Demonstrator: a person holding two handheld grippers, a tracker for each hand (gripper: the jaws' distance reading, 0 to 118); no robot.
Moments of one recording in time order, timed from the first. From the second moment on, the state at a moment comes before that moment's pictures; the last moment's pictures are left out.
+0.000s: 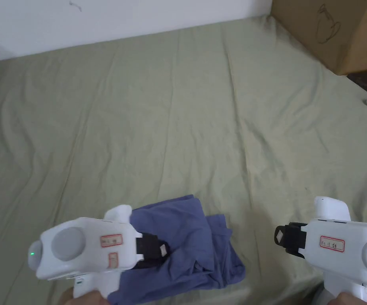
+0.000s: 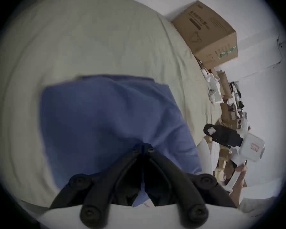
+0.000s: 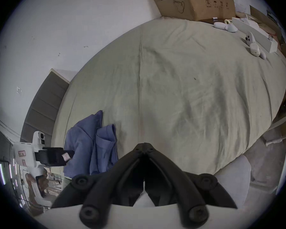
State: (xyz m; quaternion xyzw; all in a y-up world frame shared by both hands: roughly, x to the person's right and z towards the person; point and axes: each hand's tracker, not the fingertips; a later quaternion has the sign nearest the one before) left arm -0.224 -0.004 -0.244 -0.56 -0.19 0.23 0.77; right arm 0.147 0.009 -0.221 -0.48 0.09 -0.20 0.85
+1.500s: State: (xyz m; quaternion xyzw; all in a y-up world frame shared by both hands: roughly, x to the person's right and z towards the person) left arm -0.357 0.018 -0.147 -0.44 -0.13 0.36 0.82; right arm 0.030 0.040 -0.242 -0.47 0.25 -0.11 0.84
